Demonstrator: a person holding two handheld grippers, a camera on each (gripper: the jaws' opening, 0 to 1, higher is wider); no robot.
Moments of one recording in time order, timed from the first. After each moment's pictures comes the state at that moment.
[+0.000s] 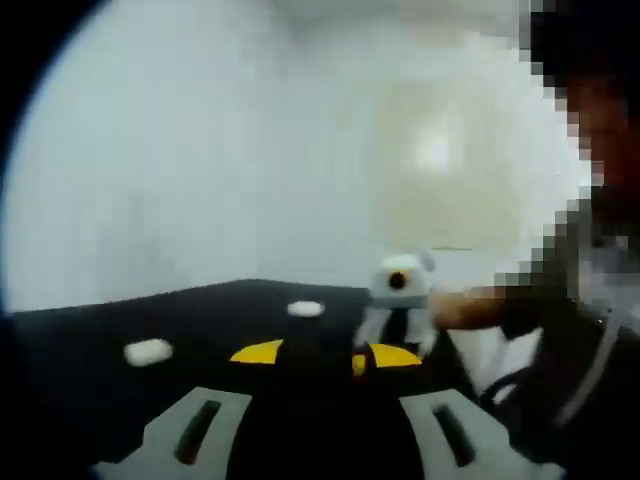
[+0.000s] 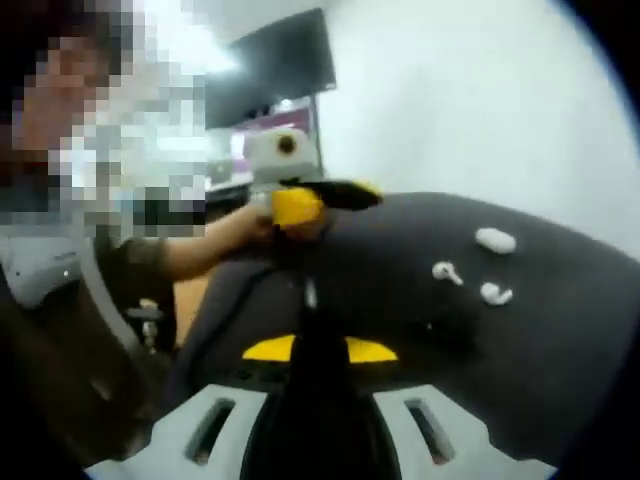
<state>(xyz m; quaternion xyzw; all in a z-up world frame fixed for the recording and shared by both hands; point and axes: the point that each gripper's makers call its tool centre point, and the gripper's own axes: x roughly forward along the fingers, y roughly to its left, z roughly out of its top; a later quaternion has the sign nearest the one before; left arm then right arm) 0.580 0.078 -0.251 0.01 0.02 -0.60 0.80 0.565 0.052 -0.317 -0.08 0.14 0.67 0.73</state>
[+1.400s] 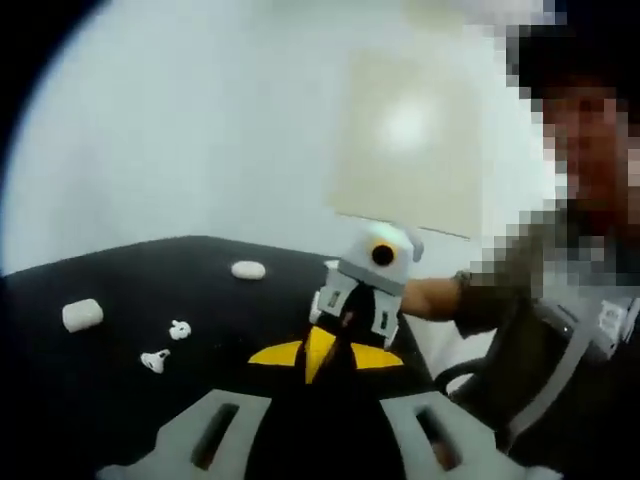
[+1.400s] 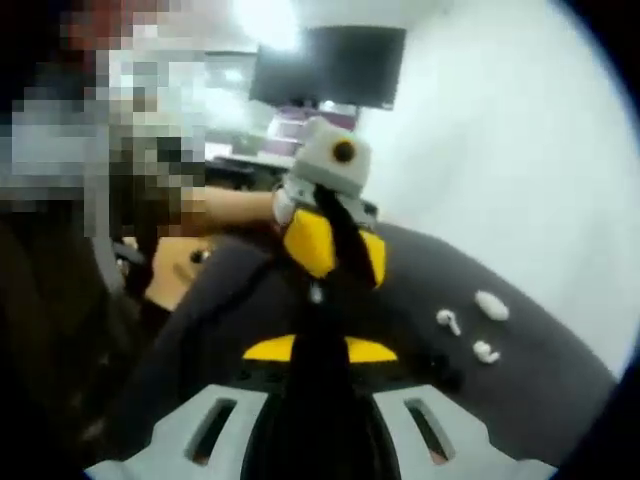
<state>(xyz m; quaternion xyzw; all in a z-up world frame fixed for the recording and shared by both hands) 0.570 0.058 -0.271 -0.02 0.10 -0.62 0.78 0.554 0.055 -0.315 -0.20 0.02 0.67 0.72</state>
